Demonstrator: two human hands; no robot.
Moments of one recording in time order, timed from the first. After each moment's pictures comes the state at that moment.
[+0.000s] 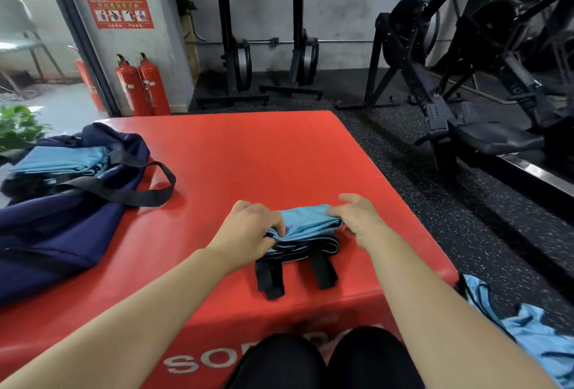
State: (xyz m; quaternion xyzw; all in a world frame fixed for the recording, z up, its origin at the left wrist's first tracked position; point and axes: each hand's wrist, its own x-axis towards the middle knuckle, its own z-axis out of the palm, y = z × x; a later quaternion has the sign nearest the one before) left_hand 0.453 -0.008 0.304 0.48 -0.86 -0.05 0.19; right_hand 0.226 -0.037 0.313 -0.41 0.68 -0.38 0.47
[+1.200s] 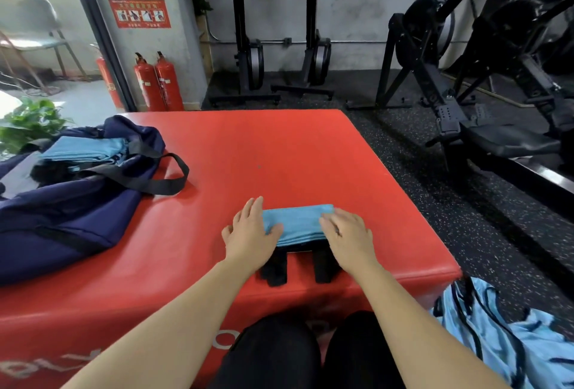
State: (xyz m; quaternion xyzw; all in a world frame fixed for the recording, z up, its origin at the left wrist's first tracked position) left_hand 0.432 0.019 0.280 0.73 -0.63 -0.18 0.20; right_hand 0.239 0.019 0.279 -0.68 0.66 -0.24 0.19
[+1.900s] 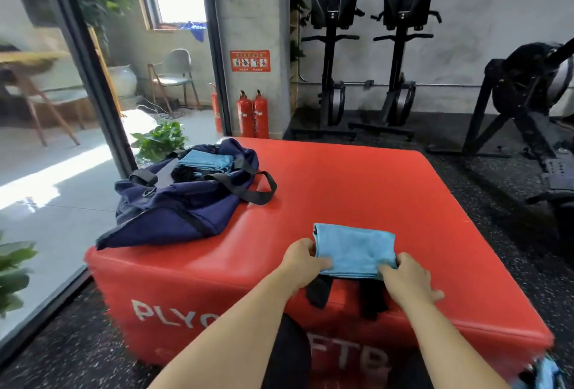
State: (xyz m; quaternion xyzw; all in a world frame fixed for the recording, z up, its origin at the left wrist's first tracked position) left_hand 0.458 0.076 0.306 0.71 -0.48 -0.39 0.34; right_hand 0.265 0.046 0.295 -0.57 0.76 -0.22 0.25
